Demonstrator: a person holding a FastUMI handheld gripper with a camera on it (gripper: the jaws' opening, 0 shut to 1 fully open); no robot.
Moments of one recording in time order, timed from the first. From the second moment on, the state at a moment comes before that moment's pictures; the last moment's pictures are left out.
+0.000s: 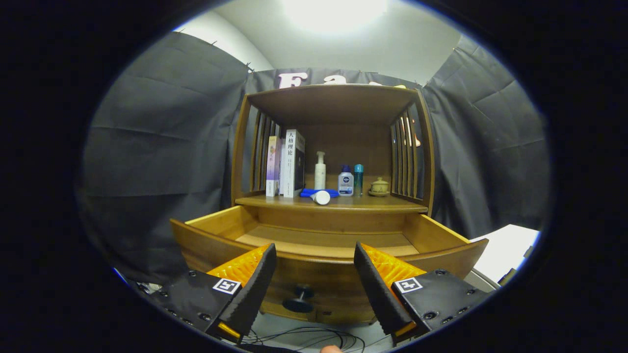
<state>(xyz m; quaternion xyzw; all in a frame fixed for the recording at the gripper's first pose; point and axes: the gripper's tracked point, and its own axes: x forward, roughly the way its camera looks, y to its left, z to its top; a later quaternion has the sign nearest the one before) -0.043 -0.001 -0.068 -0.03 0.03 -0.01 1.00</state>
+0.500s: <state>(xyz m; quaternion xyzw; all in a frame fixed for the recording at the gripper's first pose) -0.038 -0.006 -0.129 -0.03 0.08 -0.02 1.00</state>
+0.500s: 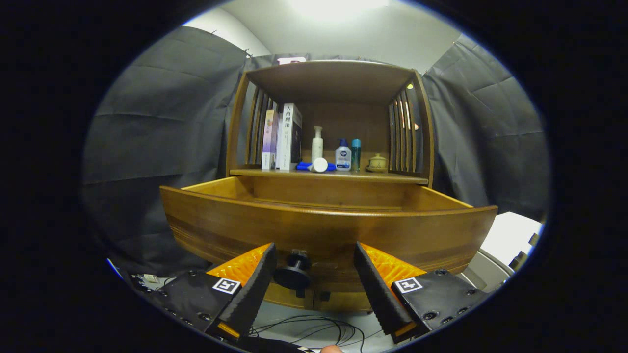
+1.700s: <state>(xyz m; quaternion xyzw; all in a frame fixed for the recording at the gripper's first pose) -0.019 -0.011 -0.139 -0.05 0.07 -0.07 0.99</state>
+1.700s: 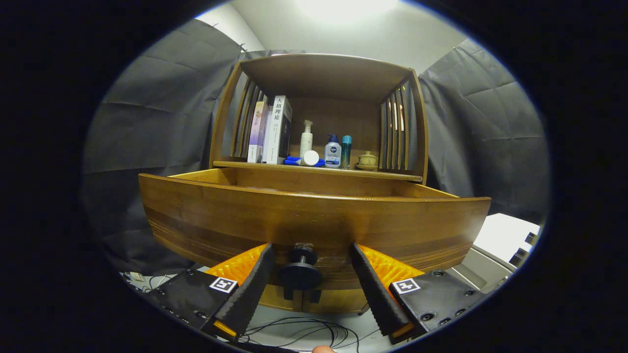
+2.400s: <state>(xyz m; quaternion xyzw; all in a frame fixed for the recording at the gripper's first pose) 0.014 -0.013 -0.132 -0.03 0.07 -0.07 0.99</state>
